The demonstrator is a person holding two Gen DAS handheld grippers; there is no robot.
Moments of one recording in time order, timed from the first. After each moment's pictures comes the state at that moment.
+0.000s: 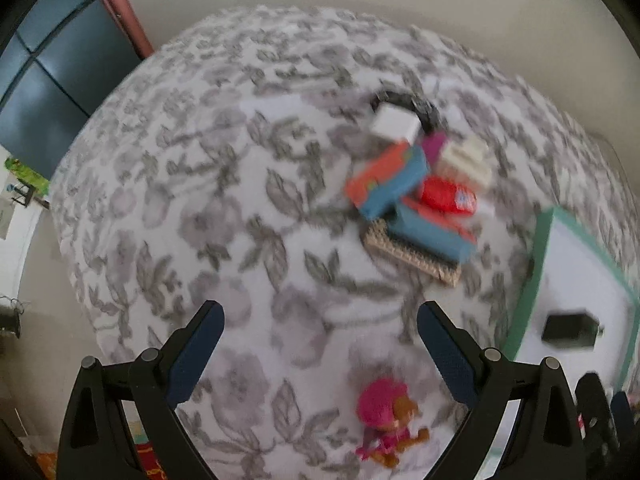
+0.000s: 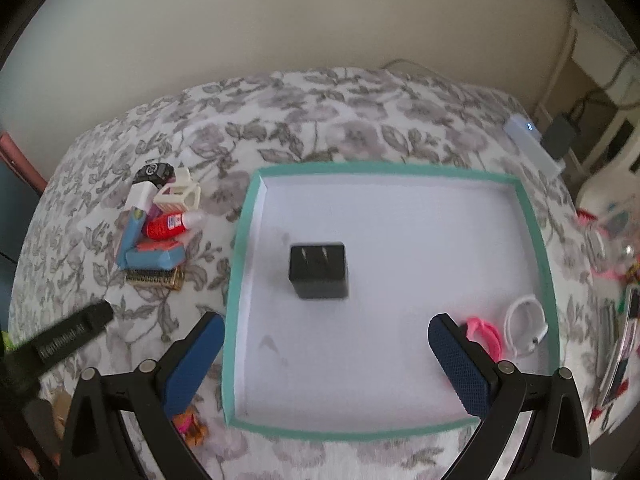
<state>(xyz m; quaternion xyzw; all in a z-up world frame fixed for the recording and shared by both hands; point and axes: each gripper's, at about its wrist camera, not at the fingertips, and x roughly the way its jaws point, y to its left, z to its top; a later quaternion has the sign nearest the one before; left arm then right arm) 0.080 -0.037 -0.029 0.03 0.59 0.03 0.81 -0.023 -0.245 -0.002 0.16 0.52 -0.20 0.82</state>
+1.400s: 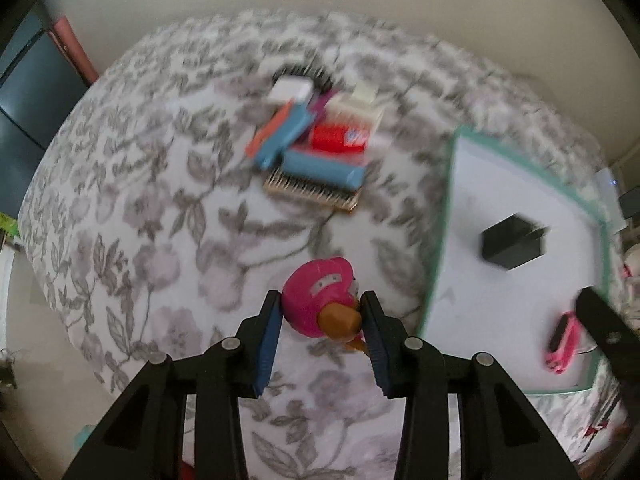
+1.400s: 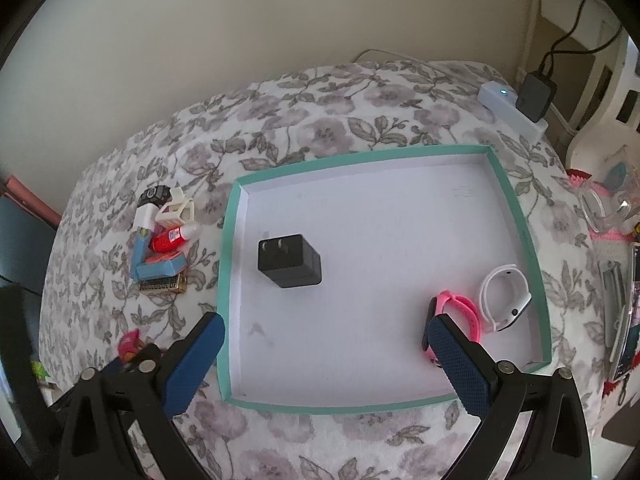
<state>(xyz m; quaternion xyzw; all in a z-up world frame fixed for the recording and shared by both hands) 0.017 -0.093 -0.015 0.06 0.58 -0.08 0.81 -0.056 -0.279 0.013 0.23 0.50 -0.20 0.81</state>
